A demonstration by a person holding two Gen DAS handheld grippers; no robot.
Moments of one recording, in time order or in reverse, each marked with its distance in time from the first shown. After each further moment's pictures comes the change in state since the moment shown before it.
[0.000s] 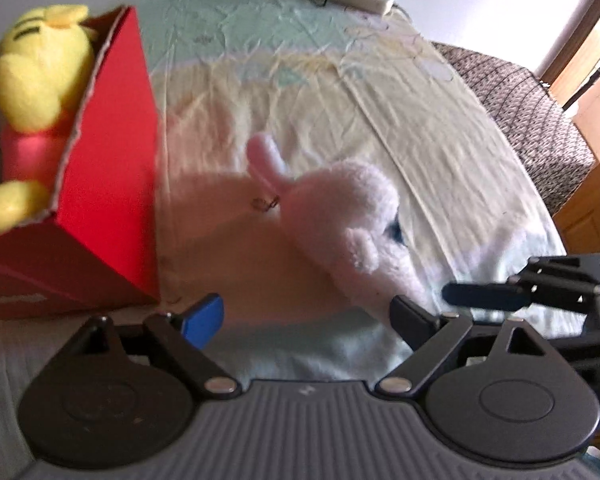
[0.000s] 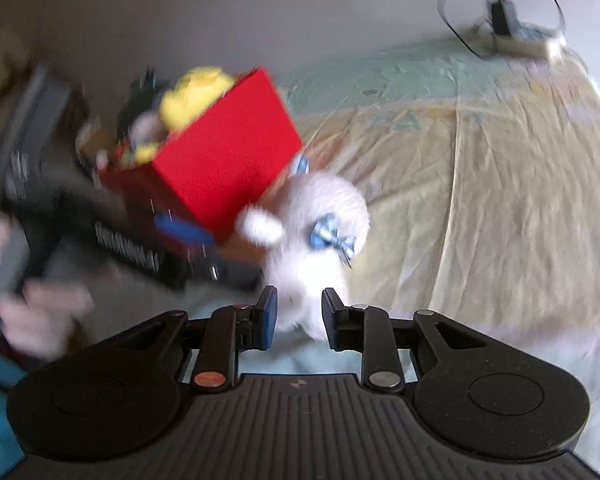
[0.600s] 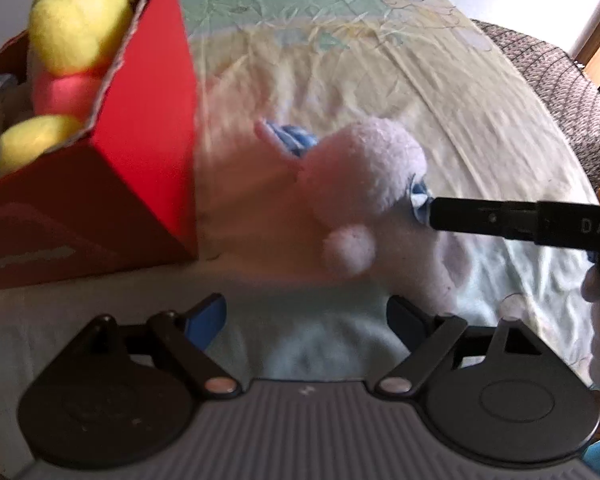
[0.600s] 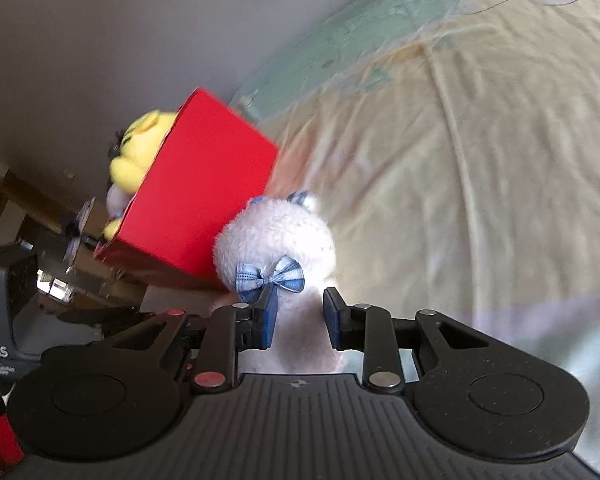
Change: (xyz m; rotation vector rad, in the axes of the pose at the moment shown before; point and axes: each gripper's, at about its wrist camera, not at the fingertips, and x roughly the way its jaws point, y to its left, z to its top) left arm 0.007 0.012 -0.019 -0.006 0.052 0.122; right arm 0.054 -0.015 0.011 0.322 0.033 0.073
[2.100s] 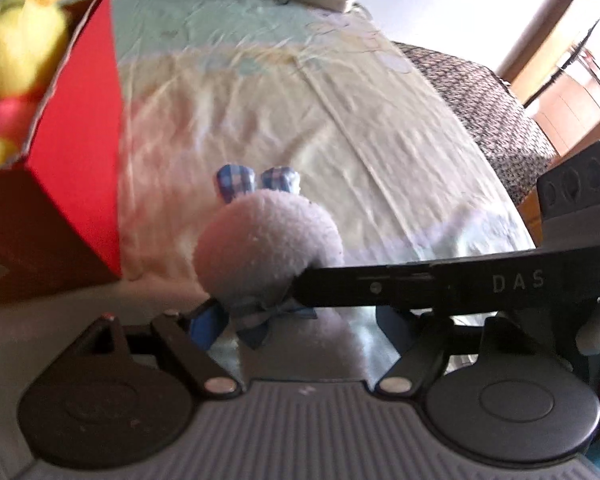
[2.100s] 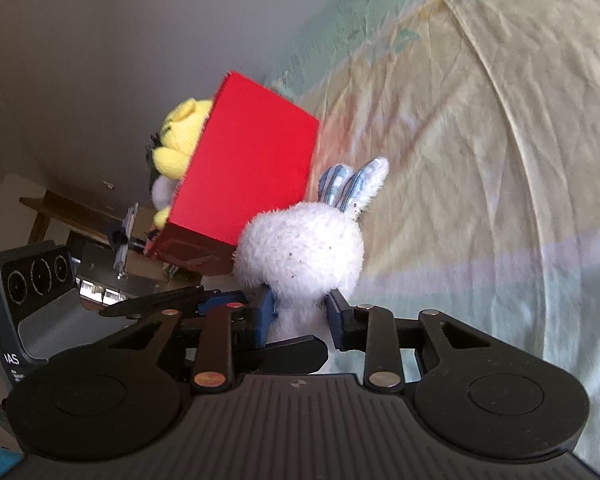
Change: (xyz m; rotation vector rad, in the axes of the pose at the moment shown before) left arm -0.023 -0.014 -0.004 0.050 -0.094 -0.250; right arm -0.007 0.005 -0.016 0.118 0.023 0.144
